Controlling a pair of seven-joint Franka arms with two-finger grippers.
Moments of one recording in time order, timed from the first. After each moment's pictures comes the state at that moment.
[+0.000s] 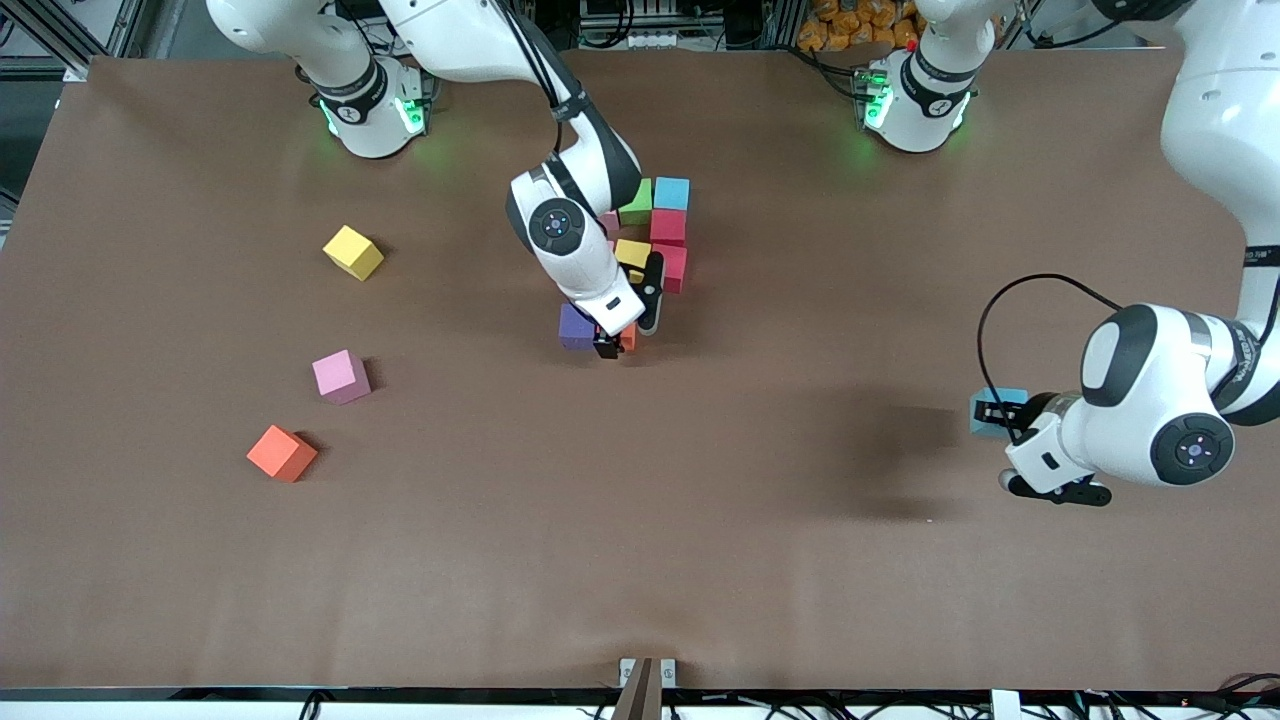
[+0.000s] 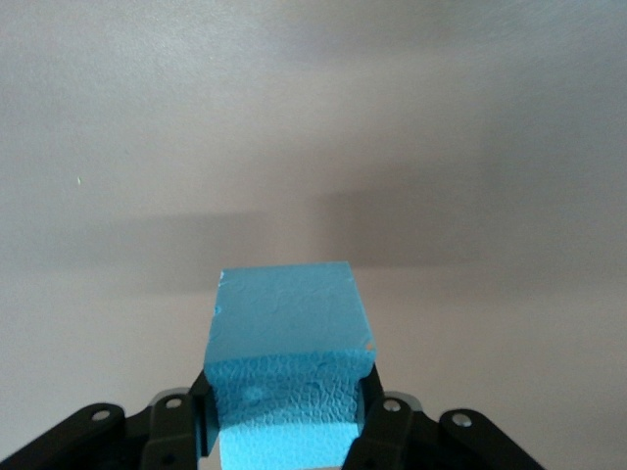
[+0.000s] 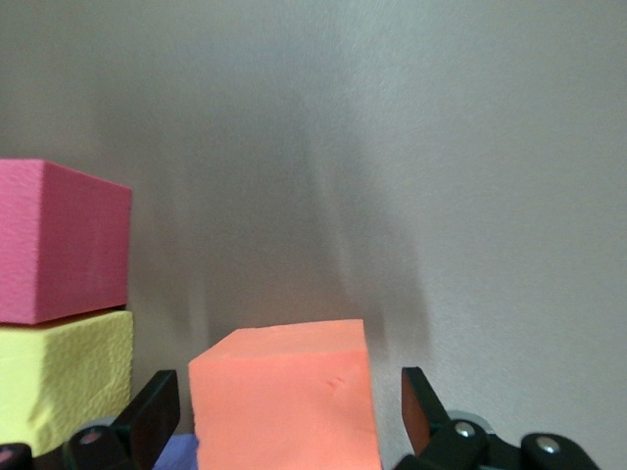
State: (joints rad) left arm 0.39 0.72 -0.62 -1.41 0.38 1.65 -0.19; right arm 1.03 0.59 -0.25 -1.87 0.50 2.49 -0.99
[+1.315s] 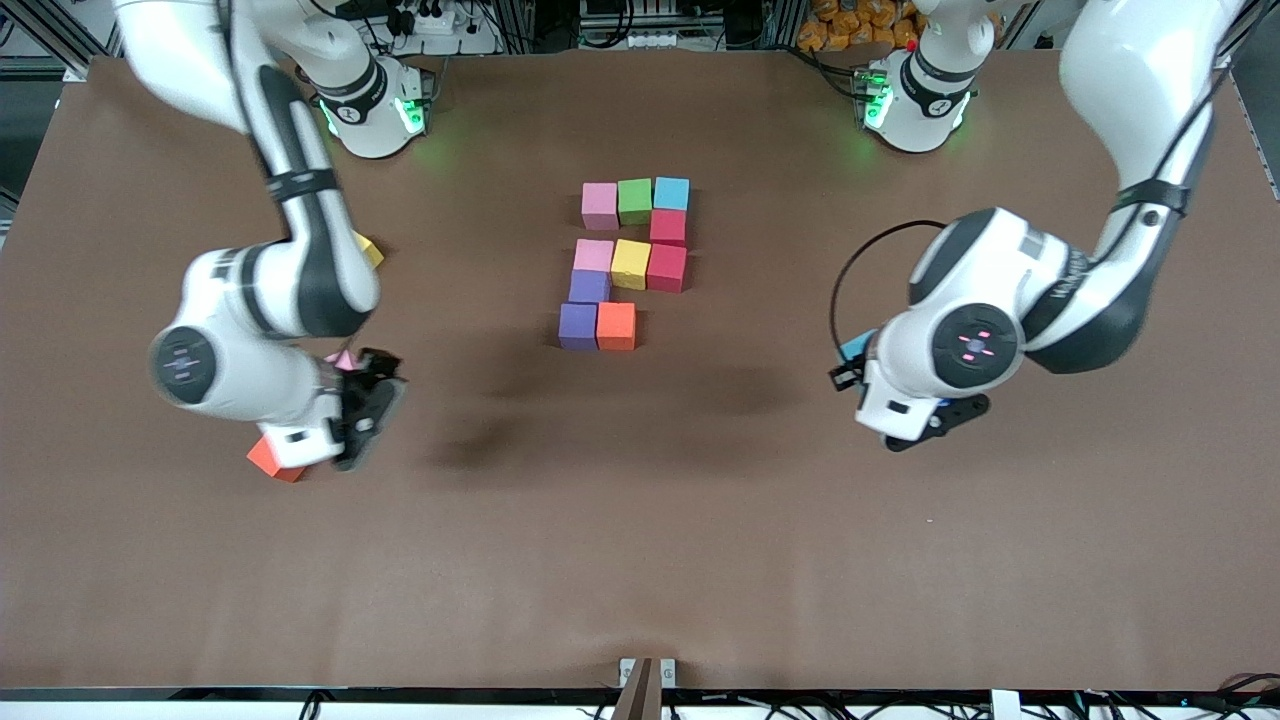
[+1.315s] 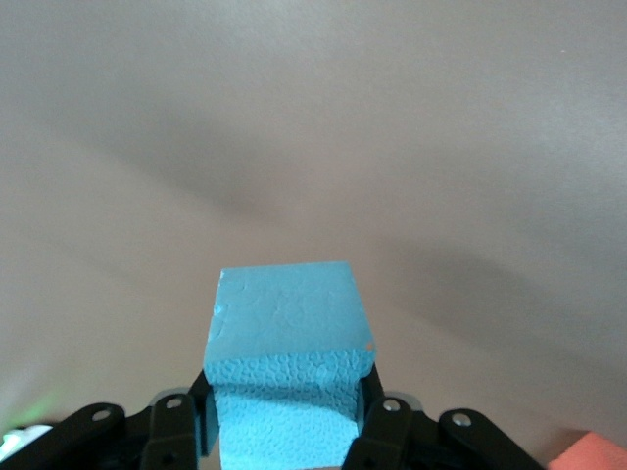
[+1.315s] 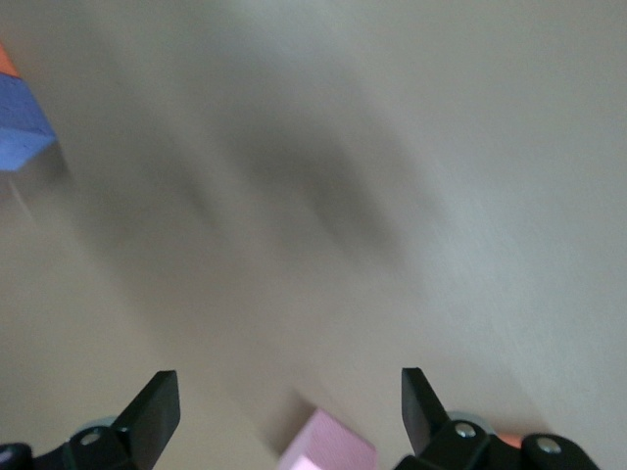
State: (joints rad) left arm 0.16 0.63 -0.77 -1.42 0.34 1.61 -1.08; right arm 0.44 0.49 -0.36 -1.66 0.33 1.96 -1.01
